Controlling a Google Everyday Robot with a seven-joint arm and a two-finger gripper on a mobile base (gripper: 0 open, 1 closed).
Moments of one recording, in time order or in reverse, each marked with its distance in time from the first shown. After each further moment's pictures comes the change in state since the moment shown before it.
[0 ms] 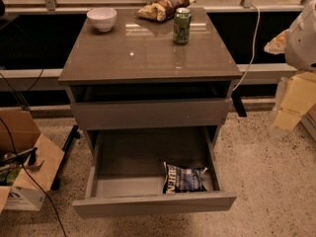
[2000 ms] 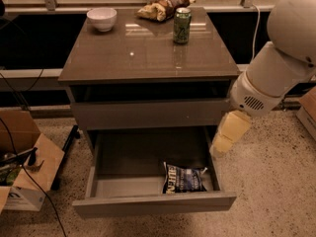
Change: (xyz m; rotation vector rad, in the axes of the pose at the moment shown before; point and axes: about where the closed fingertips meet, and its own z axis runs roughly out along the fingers) arm -0.023 0.018 0.135 -0.157 -0.040 0.270
